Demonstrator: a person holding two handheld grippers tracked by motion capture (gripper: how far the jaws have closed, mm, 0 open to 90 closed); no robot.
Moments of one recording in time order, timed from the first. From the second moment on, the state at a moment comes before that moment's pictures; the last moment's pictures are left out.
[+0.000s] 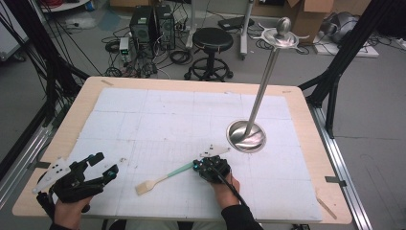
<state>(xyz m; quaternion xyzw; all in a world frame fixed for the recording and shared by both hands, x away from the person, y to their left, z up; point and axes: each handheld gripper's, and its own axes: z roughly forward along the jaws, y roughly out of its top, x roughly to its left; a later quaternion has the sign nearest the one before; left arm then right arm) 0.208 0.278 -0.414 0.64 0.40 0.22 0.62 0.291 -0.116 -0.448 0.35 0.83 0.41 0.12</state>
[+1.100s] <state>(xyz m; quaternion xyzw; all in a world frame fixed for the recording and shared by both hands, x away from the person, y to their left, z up) 0.209 0.263 -0.412 0.64 0.37 0.20 0.64 0.170 -0.332 -0.381 0.45 0.65 0.50 0.35</state>
